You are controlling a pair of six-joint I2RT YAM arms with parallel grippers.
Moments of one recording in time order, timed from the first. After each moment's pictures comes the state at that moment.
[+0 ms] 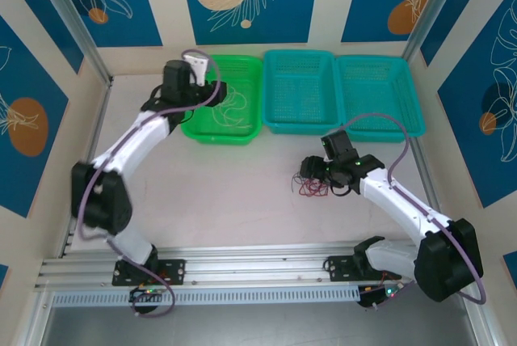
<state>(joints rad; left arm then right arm) -0.33 1.58 1.35 -0.17 0.19 -0.16 0.40 1.15 0.75 -0.64 -0.05 0.64</state>
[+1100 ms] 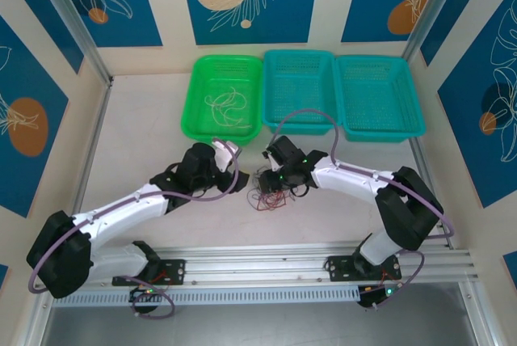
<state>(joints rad) -0.72 1.19 0.67 -0.09 0.13 -0.12 0.76 1.53 0.92 -0.48 -0.13 0.44</state>
